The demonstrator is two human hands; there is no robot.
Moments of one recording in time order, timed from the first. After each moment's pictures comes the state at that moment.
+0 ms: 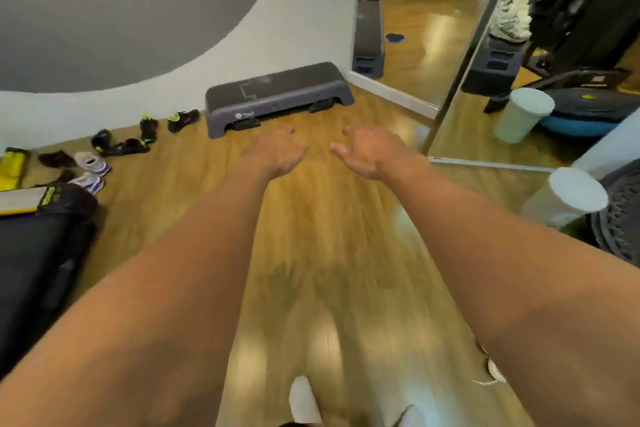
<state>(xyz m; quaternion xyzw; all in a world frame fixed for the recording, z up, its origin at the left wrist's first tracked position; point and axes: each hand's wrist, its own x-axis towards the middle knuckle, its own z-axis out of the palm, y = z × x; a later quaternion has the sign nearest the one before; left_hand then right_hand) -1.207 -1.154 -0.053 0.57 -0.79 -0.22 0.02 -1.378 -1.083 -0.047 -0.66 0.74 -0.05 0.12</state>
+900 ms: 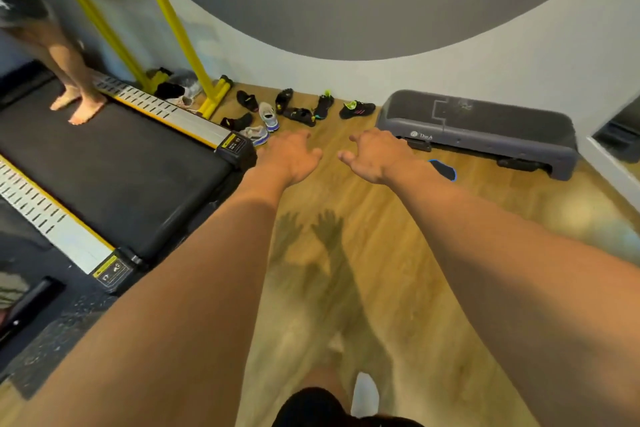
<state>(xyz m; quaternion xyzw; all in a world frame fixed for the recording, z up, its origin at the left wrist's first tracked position) -0.888 -1.424 -0.074 0.79 -0.58 -0.17 0.05 -1.053 -1.475 -0.077 -0.85 0.51 0.02 0.15</state>
